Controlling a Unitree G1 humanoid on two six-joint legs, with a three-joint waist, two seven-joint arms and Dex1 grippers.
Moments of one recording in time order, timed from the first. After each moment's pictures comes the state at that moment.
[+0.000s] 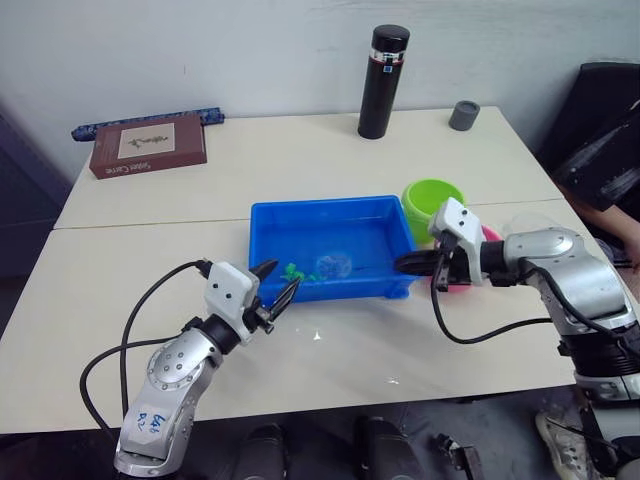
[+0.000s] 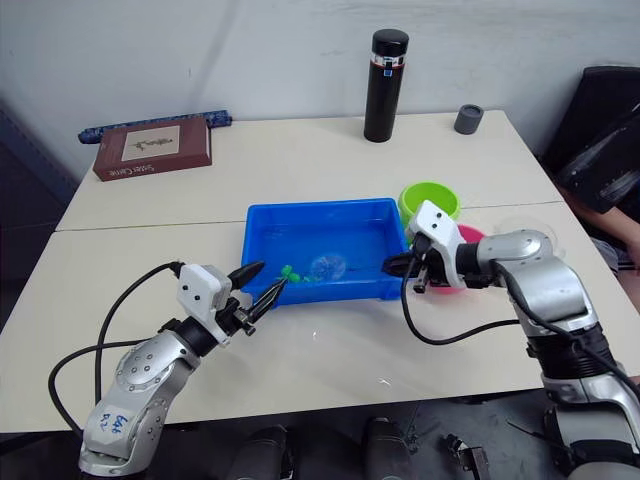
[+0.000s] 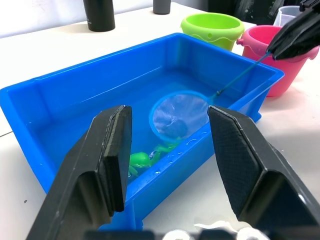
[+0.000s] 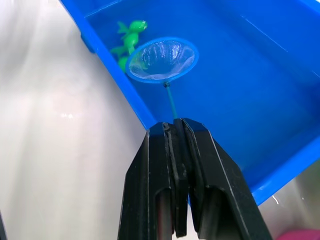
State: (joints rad) left arm 0.02 0.29 -0.01 -0.57 -0.23 0.41 -0.35; right arm -0.62 -0.76 0.10 -0.09 0.32 0.77 1.09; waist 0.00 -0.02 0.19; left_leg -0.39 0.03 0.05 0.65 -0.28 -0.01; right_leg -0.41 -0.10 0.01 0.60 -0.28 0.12
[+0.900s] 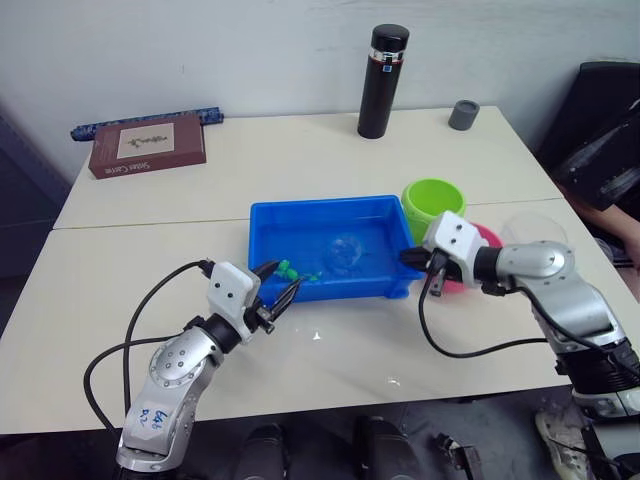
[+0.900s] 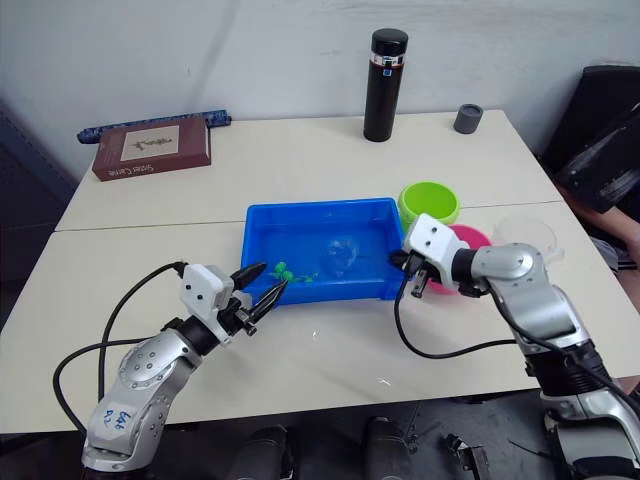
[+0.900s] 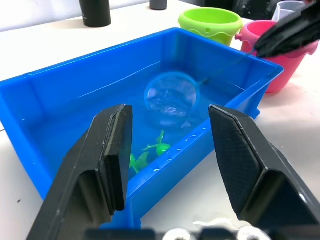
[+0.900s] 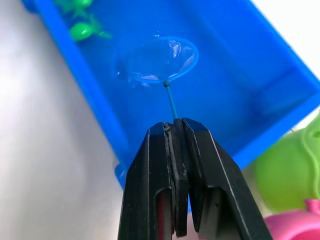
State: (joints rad) left arm 0.01 0.29 -0.01 -0.54 -0.23 0.40 -0.37; right arm -0.50 -0.76 0.16 -0.08 0.13 0.38 0.93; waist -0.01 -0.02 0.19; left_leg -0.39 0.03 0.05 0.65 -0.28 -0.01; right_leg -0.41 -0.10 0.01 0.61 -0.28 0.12
